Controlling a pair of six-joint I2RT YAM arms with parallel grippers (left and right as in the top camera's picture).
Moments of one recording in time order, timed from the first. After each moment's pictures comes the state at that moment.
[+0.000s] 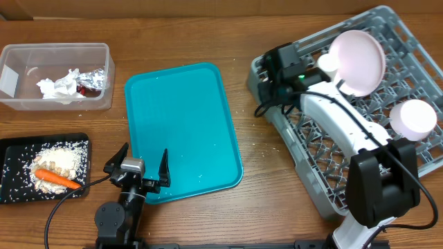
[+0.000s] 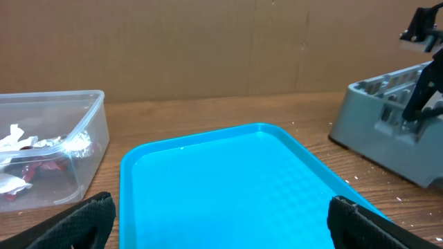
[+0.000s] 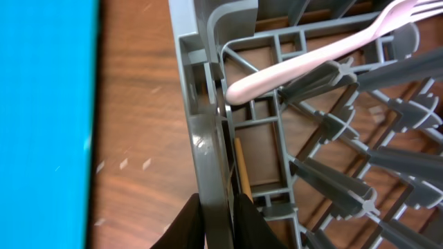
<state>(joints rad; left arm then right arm) -0.04 0.01 0.01 -0.06 0.13 -0.02 0.32 1.86 1.42 -0.66 -0.01 0.10</state>
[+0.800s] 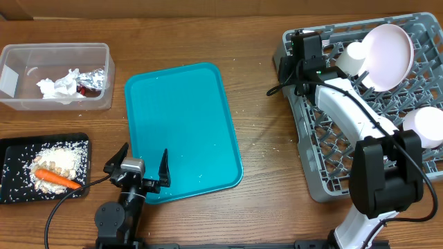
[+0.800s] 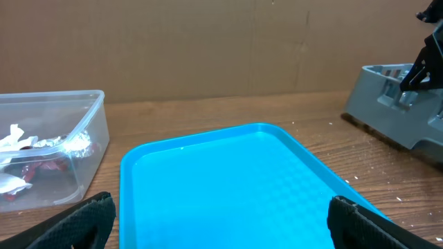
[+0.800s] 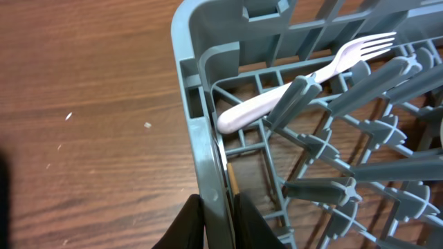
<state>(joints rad) -0.04 0.01 0.01 -0.06 0.13 -0.02 0.21 1.90 1.39 -0.34 0.16 0.25</state>
